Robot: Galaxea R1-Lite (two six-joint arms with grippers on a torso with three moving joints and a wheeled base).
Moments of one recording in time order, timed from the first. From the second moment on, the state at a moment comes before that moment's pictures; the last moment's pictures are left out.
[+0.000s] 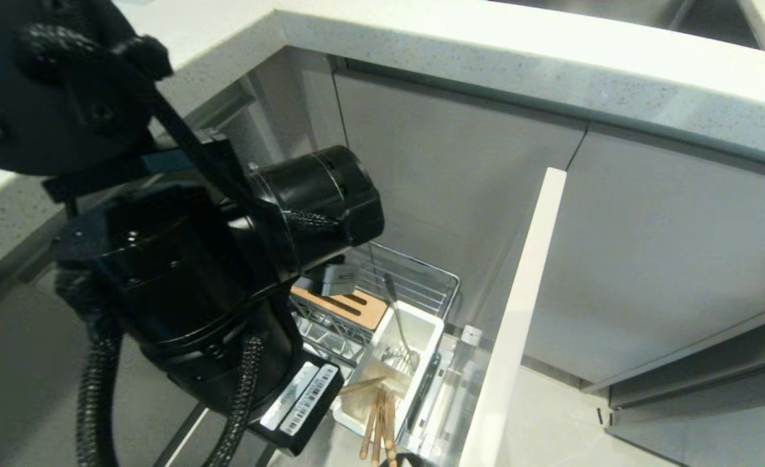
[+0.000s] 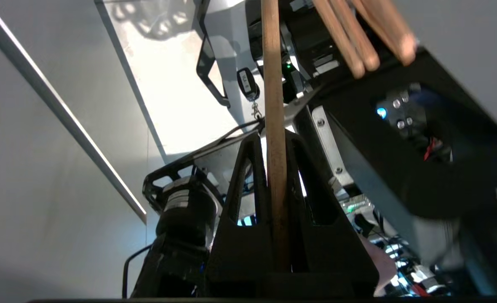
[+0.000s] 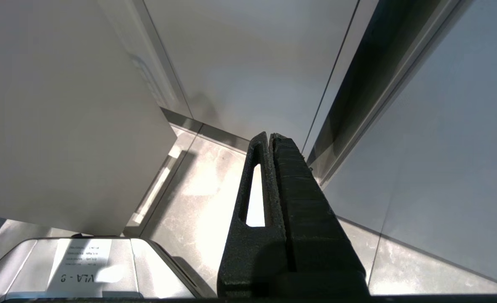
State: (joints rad) left arm -0.98 1.79 -1.82 1.46 0.12 -0.45; right arm 0.00 0.00 0.00 0.00 0.00 0.02
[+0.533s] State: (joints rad) left arm -1.04 1.66 -1.83 1.50 0.13 -0.46; right arm 0.00 0.00 0.00 0.00 0.00 0.02
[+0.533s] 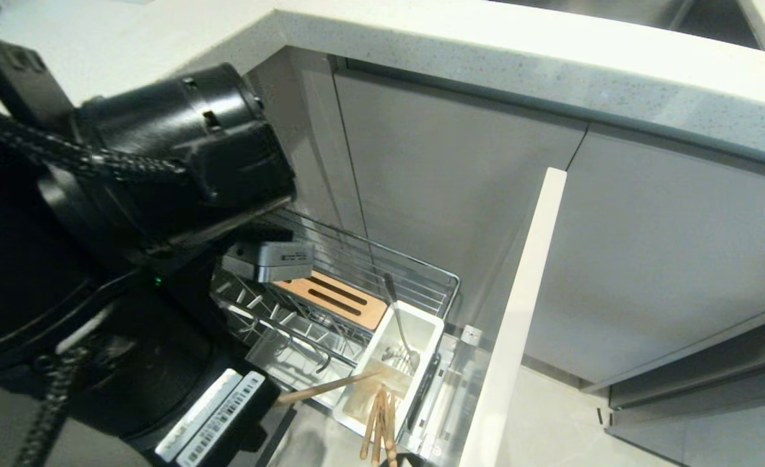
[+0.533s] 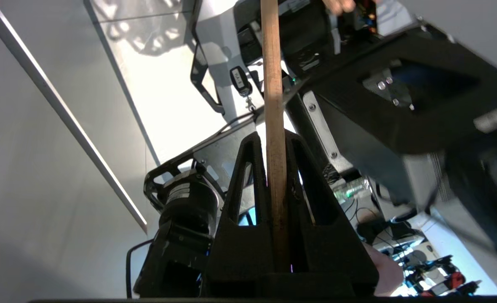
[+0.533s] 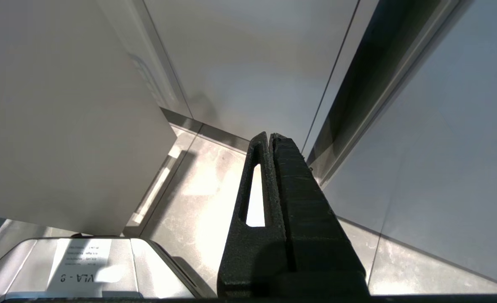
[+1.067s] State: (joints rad) left arm -1.08 1.55 -1.91 1.52 0.14 -0.50; right arm 0.00 0.00 0.00 0.00 0.00 0.02
